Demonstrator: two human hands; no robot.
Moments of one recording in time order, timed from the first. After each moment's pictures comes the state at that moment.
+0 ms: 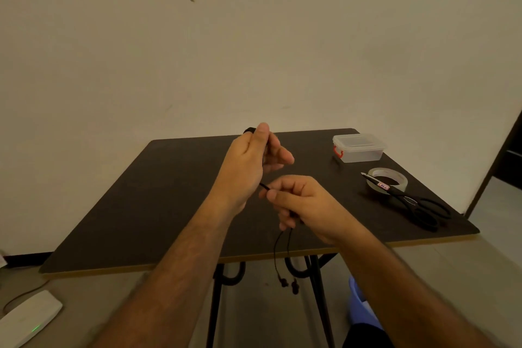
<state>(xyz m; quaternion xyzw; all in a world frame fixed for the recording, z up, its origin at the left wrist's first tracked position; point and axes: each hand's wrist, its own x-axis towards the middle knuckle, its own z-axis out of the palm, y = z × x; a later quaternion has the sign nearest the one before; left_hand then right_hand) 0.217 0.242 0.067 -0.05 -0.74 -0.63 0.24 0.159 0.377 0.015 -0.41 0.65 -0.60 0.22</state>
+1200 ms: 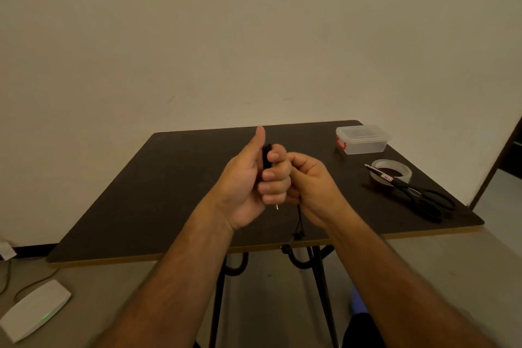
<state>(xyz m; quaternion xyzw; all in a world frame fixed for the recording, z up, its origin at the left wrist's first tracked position) 0.235 0.245 0.052 -0.11 -0.48 -0.87 -0.05 0.148 0.362 0.005 -0.37 0.52 -0.75 0.18</state>
